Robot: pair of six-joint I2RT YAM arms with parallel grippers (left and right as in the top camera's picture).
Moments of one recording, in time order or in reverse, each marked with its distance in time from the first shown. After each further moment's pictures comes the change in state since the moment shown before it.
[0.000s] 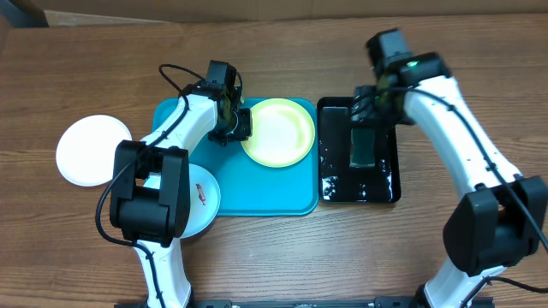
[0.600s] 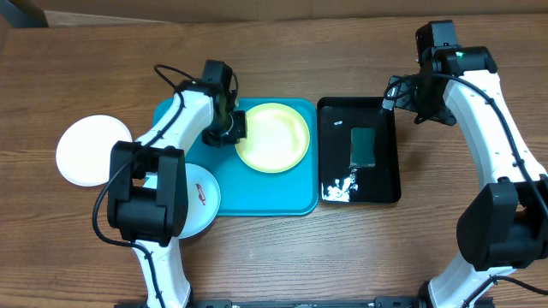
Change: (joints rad) left arm 0.026 -0.003 0.051 -0.150 -0.021 -0.003; right arm -0.166 0.000 0.007 -0.019 -0.019 0.000
